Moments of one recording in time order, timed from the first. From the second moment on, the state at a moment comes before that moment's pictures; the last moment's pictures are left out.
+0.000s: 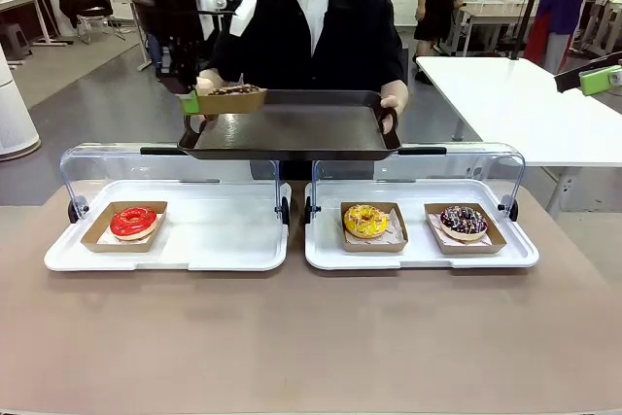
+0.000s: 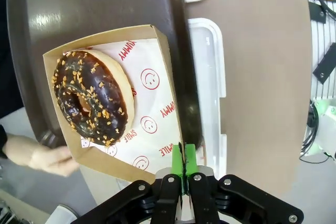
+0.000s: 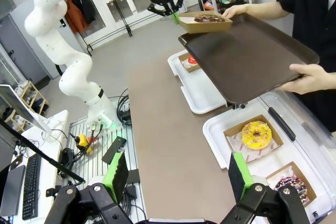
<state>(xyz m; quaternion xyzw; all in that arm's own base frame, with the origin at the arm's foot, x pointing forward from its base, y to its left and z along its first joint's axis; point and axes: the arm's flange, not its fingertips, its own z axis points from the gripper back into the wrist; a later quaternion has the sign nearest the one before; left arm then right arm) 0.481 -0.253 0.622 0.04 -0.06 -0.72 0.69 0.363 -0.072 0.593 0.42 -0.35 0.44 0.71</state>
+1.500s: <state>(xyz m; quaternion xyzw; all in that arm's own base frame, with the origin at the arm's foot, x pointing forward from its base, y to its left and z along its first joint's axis) 0.544 -0.260 0.576 -0.03 -0.01 -0.72 0.69 0.363 -0.072 0.593 0.42 -0.35 0.44 0.71</state>
